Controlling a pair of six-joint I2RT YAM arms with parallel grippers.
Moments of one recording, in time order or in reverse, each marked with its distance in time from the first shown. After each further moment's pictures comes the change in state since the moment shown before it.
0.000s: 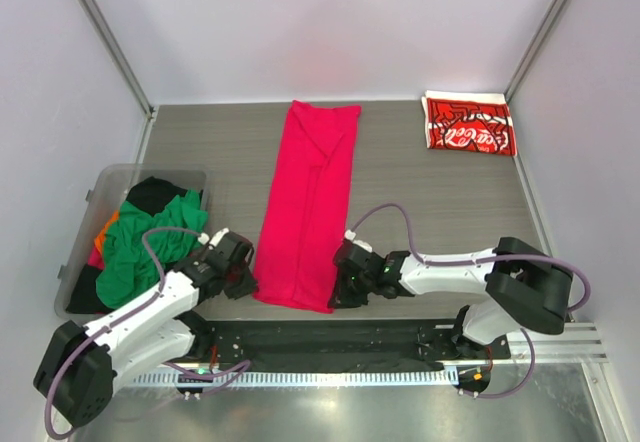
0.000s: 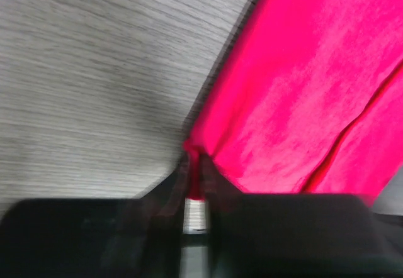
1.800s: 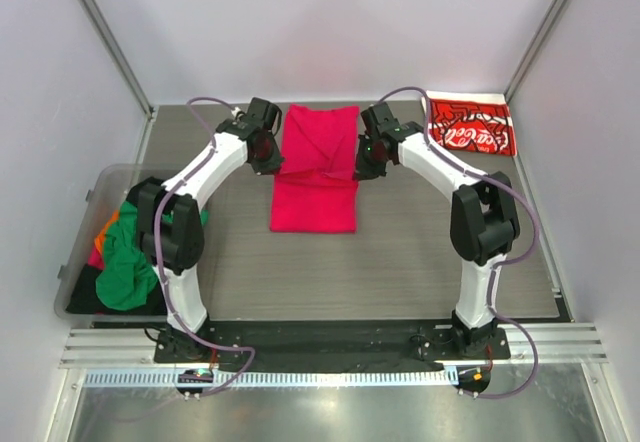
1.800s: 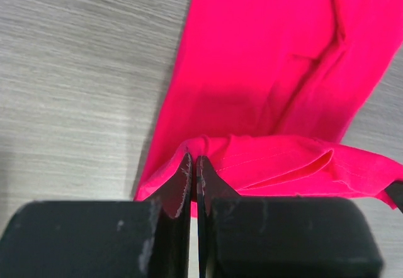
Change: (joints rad) left arm 0.232 0.986 1.233 -0.150 -0.010 0.373; right arm -0.667 0.471 0.977 -0.507 0.003 -0.600
